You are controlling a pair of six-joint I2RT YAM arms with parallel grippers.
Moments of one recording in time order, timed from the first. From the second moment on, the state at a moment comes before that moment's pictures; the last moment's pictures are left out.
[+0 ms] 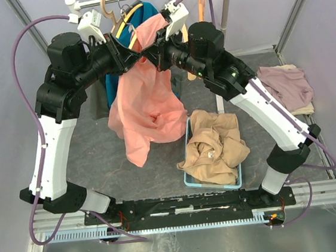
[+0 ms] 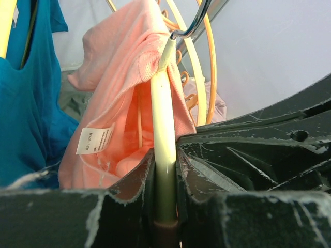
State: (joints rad) left arm -0.43 1.45 2.13 -0.84 0.22 -0.47; right arm 0.84 1.72 2.21 -0.47 0.01 0.23
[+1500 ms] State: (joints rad) left arm -0.43 1.39 2.03 -0.78 0.34 -0.47; right arm 0.83 1.82 2.41 -0.46 0.08 0.05
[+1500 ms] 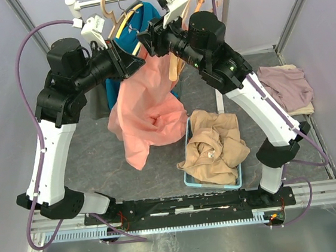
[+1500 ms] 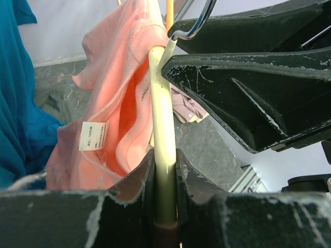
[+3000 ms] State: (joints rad) left arm -0.43 1.16 1.86 -0.77 0.30 -0.47; right arm 0.78 1.85 2.35 -0.39 0.06 0.06
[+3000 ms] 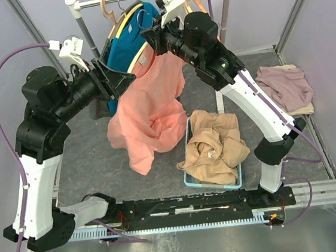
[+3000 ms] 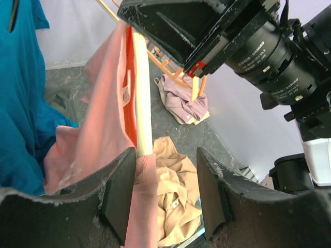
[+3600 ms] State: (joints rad) left arm -0.43 1.11 1.78 -0.83 0.26 -0.47; right arm 0.75 1.85 2.34 -0.37 0.02 0.06
